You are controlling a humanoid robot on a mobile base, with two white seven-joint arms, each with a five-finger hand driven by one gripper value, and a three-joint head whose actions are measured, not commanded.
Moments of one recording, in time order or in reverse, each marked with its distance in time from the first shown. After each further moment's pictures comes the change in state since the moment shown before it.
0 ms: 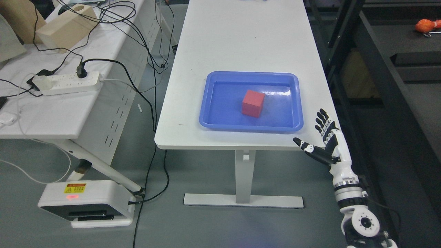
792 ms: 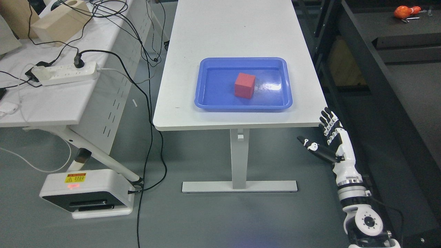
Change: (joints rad) left arm 0.000 0.000 0.000 0.000 0.000 0.000 0.000; right arm -0.003 -0.002 -0.016 0.000 -0.016 0.000 0.014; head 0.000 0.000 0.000
